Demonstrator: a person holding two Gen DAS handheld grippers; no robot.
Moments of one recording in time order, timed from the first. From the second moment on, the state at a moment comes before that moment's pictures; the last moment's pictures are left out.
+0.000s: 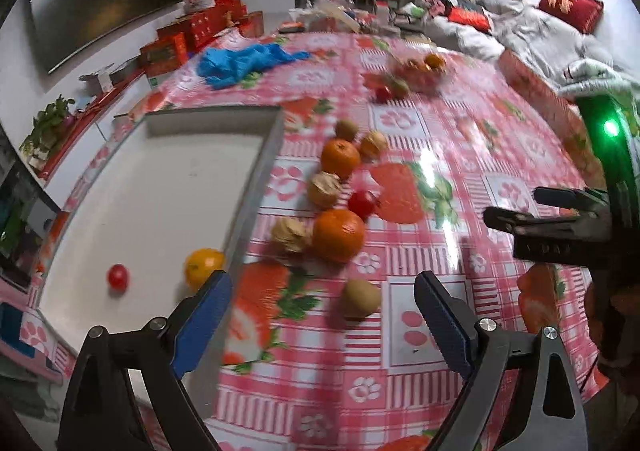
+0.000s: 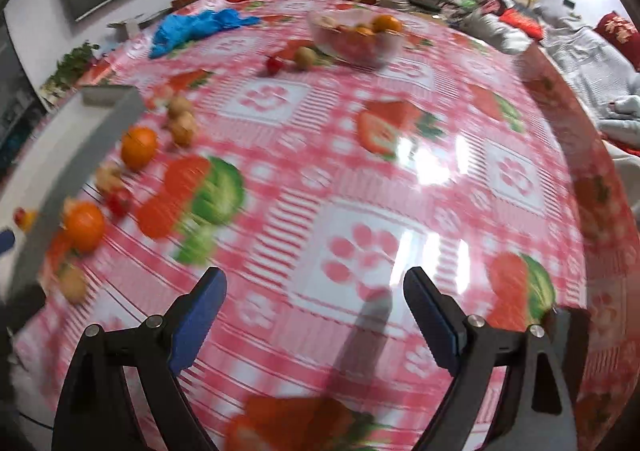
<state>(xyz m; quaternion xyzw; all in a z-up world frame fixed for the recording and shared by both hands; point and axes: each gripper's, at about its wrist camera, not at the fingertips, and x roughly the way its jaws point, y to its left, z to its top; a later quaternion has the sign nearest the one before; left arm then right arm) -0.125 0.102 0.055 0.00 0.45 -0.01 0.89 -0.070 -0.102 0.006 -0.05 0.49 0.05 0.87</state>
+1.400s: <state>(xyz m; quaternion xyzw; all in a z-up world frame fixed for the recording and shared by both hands) -0.082 0.098 0.027 -0.05 0.47 -0.02 0.88 -0.090 -0.118 -0.009 -0.03 0.46 0.03 0.89</state>
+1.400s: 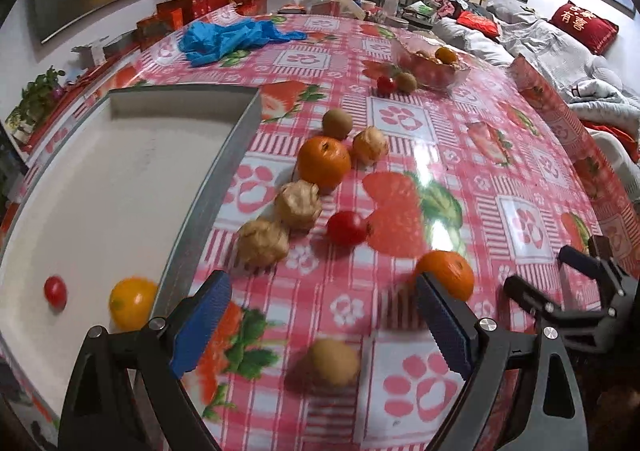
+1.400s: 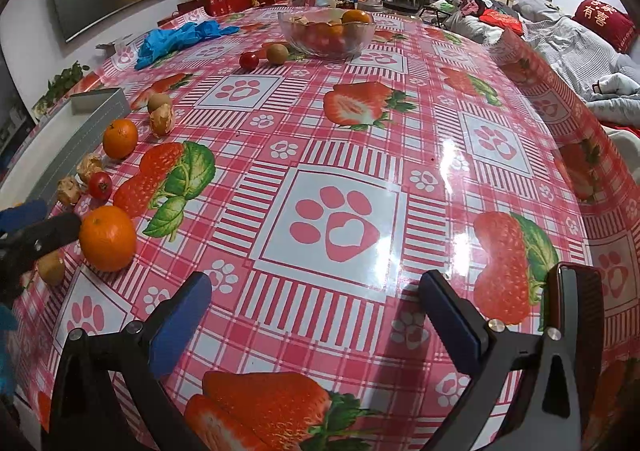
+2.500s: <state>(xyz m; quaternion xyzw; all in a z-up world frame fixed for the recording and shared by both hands) -0.080 0.091 0.023 -0.04 0.47 -0.04 0.88 -0.090 -0.118 -0.009 -0.02 0.46 0.03 0.89</state>
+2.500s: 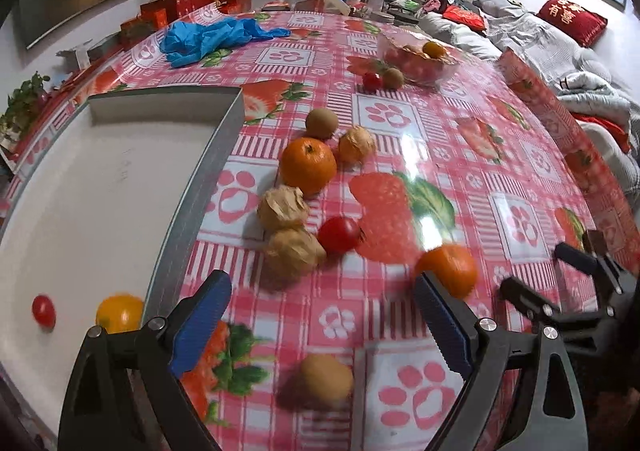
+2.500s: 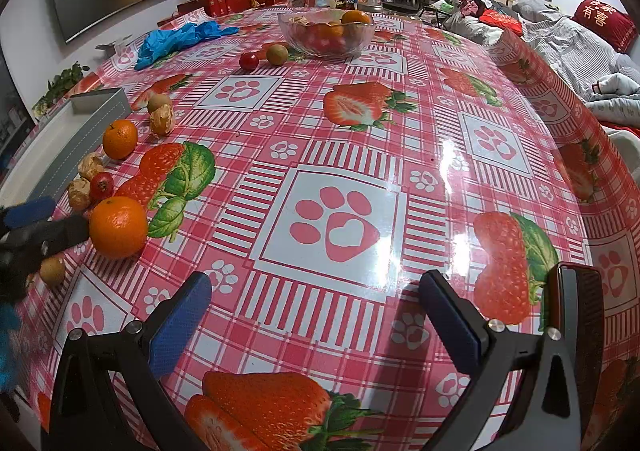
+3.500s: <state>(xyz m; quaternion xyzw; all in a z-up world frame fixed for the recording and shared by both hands) -0.109 0.072 0.003 -0.01 0.46 -0.01 0.89 -0.090 -0.118 -0.009 -0.03 0.46 0.03 0.89</state>
